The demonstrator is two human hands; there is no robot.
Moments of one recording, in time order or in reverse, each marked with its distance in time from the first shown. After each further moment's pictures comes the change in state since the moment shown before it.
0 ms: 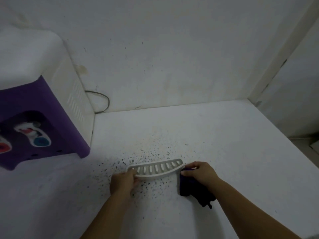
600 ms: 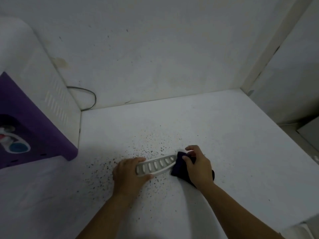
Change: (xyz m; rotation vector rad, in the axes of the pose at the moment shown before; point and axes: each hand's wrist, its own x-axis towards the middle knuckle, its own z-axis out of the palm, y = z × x) left_hand -0.006 0.000 0.012 0.722 -0.230 0.795; right_hand 0.001 0.007 0.019 -0.021 0.454 -0.353
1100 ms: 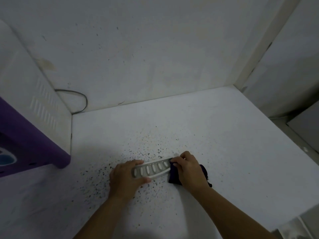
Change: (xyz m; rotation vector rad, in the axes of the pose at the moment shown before) left_hand 0.012 -0.009 -0.001 -0.138 -0.069 0.022; right_hand -0.003 0.005 0.019 -0.369 -0.123 -0.273
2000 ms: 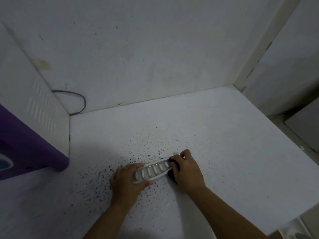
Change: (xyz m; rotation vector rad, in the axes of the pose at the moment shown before) left_hand -0.001 -0.010 0.011 0.030 0.111 0.086; right_hand 0.006 -0.016 0.000 -0.028 0.005 0.078
